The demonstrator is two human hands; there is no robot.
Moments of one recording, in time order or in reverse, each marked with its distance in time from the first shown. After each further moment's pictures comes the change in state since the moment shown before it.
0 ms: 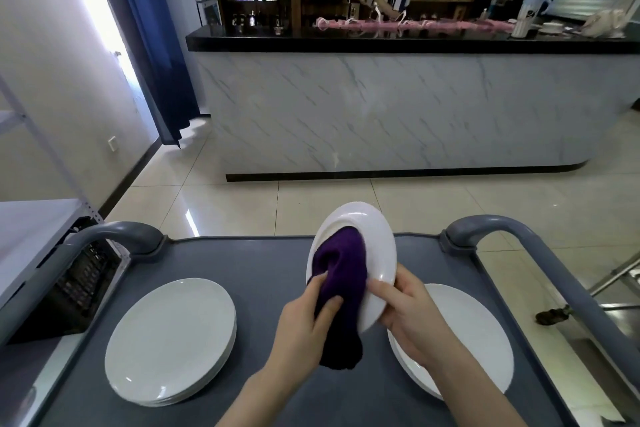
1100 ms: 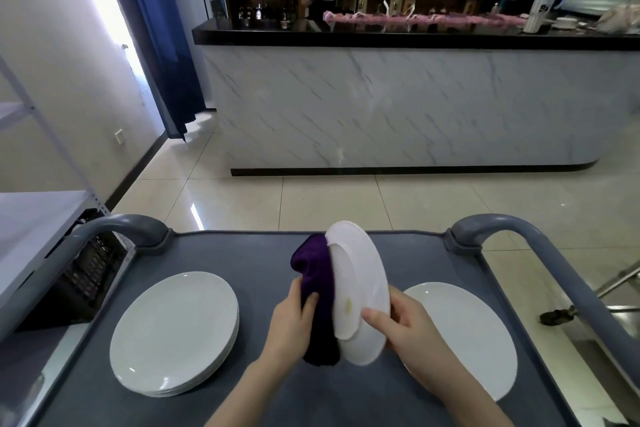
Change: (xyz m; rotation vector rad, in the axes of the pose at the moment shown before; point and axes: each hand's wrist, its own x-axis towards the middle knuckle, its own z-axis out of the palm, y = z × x) left_hand 0.015 -0.045 0.004 0.083 0.014 -0.267; right_hand -0.019 0.020 -0.009 -0.492 -0.059 -0.070
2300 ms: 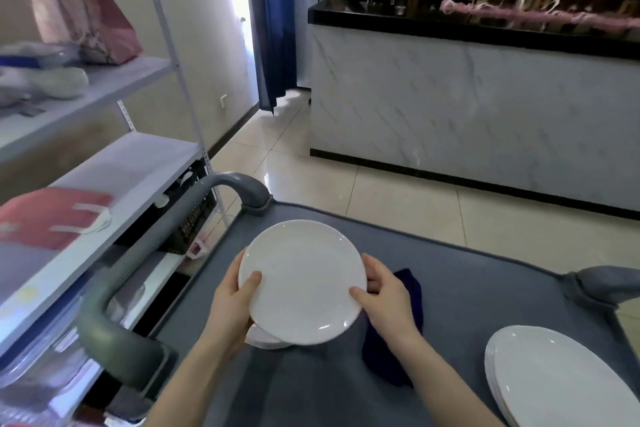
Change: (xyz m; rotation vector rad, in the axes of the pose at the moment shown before) left_hand -0.045 -0.104 -0.172 -0.699 0.425 -0.164; right_hand 0.092 0.027 0.152 -0.248 -0.028 0.090
